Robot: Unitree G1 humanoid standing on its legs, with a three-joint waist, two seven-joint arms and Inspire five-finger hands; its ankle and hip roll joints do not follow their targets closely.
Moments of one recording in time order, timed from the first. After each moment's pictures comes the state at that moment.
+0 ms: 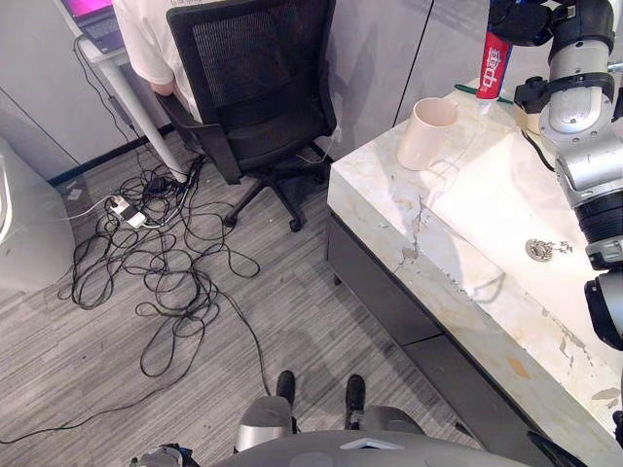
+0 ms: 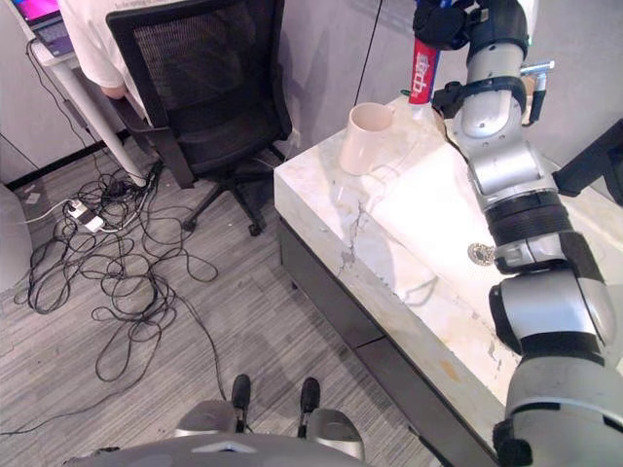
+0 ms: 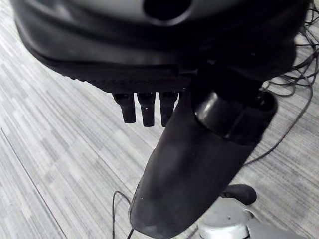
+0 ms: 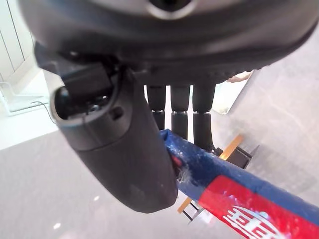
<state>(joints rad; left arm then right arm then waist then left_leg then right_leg) 0.05 0.32 -0.15 1.25 -0.01 0.22 0.02 -1.07 -0.86 0.39 0.53 0.17 -0.04 -0.40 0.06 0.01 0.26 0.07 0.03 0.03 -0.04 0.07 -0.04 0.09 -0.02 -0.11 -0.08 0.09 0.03</state>
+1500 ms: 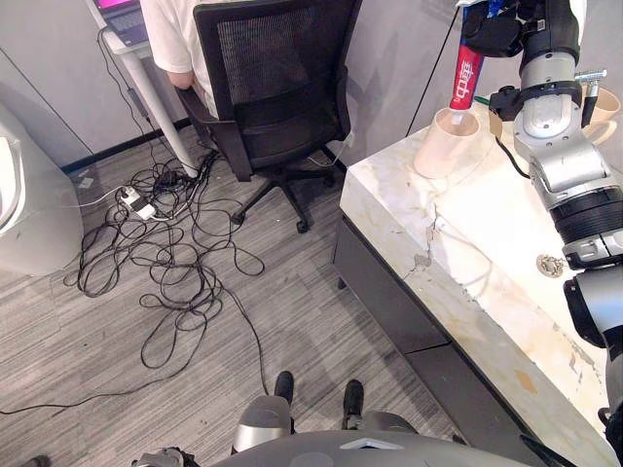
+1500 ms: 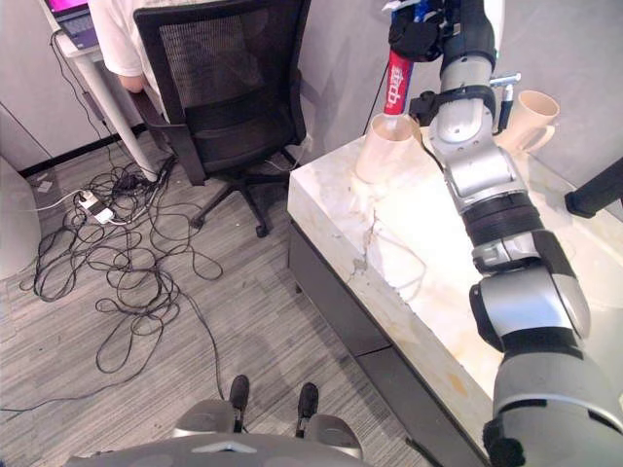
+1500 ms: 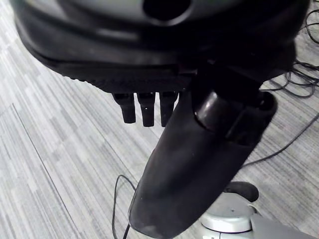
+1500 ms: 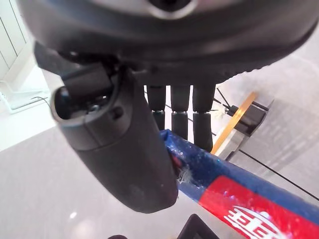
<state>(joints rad) 0.04 0.32 -0.17 1.25 -0.07 0.27 0.02 -1.08 -0.78 0.40 0.55 0.21 -0.03 -0.41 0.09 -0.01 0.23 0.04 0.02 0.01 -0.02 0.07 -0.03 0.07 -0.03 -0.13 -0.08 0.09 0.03</state>
